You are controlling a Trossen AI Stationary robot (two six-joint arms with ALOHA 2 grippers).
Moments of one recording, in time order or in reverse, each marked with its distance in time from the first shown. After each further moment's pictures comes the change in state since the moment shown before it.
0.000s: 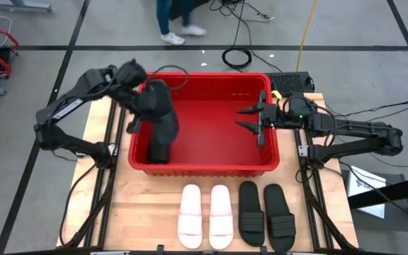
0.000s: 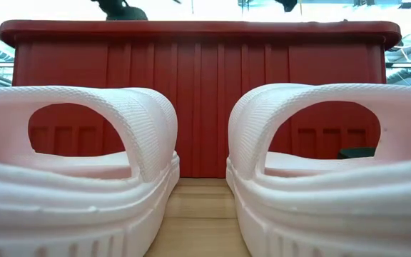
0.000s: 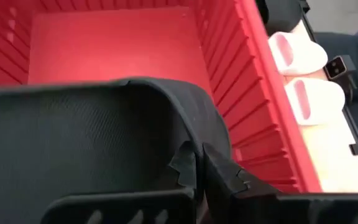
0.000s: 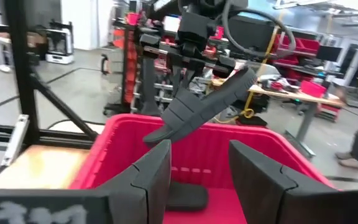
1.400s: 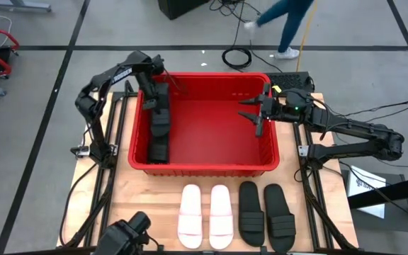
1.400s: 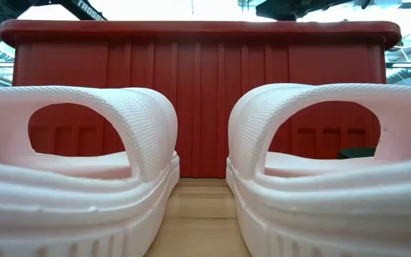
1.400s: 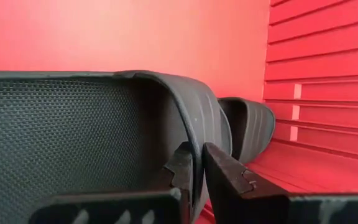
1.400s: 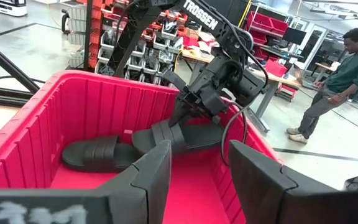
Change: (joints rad) left arm 0.434 0.593 0.002 -0.226 0.062 0.362; right arm -0.144 0.000 0.000 -0.104 -0.001 -0.133
